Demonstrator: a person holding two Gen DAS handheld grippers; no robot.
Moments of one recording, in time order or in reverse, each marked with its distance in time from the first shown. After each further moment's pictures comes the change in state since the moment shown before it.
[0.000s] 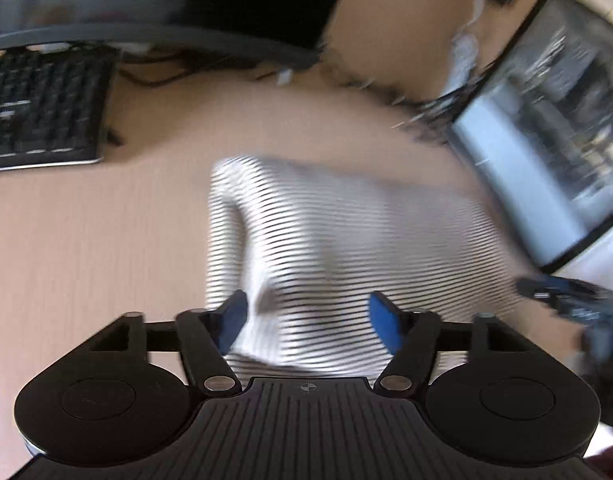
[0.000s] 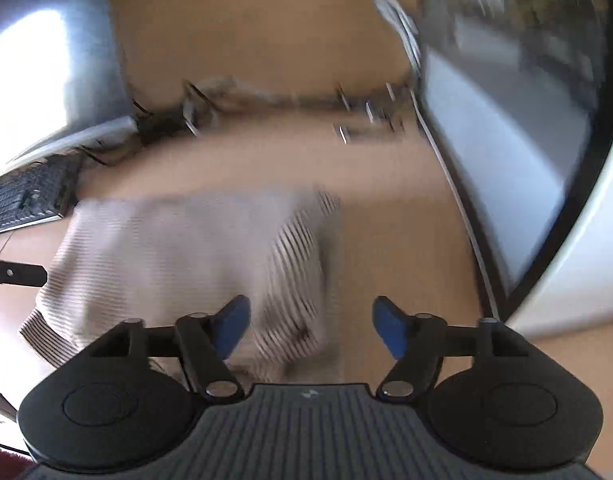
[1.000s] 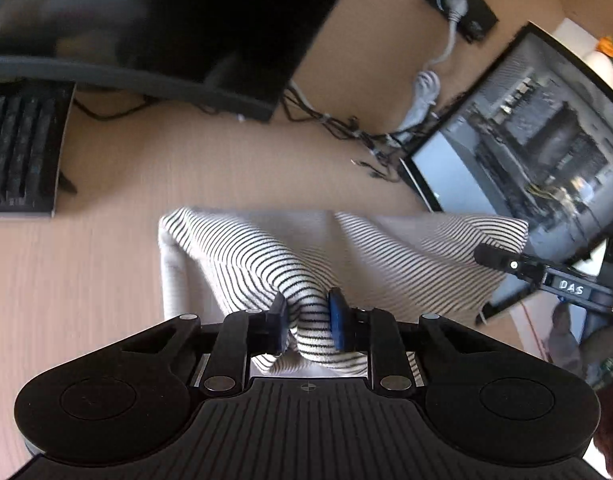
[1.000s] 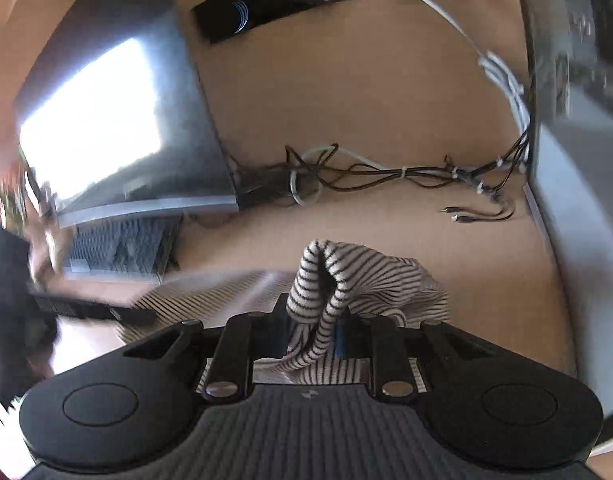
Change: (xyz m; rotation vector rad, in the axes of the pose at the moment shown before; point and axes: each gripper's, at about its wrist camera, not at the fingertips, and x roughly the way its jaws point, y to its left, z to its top) left arm 0.004 0.021 0.036 0.004 0.006 -0.074; right arm 0.007 0.014 0.056 -0.065 -0.005 0.262
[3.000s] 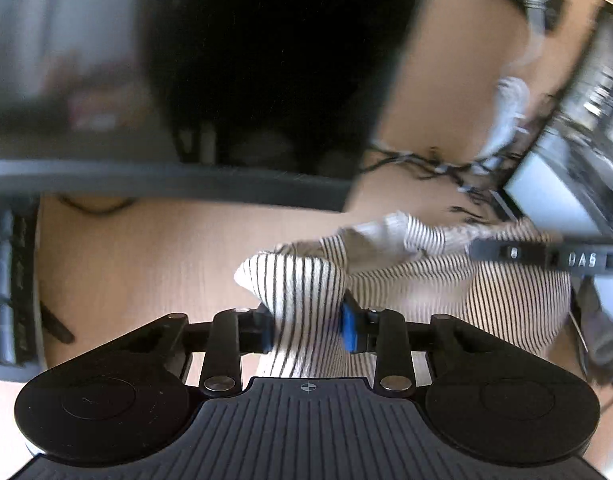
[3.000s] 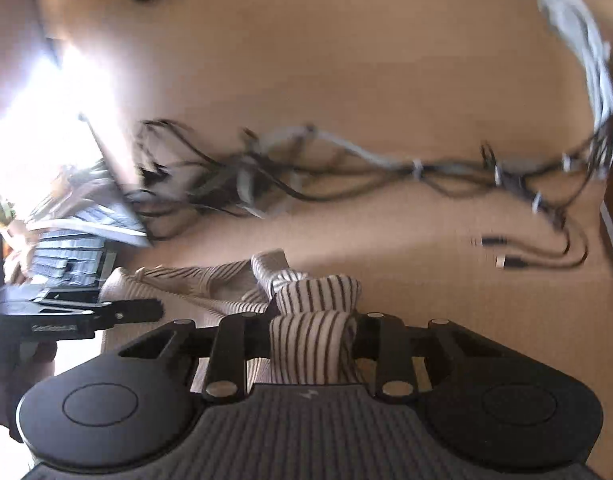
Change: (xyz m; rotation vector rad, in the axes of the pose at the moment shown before) left arm 0.079 0.003 0.079 0.162 -0.095 0.183; right arm 0.139 -0.058 0.073 0.005 0.043 0.098
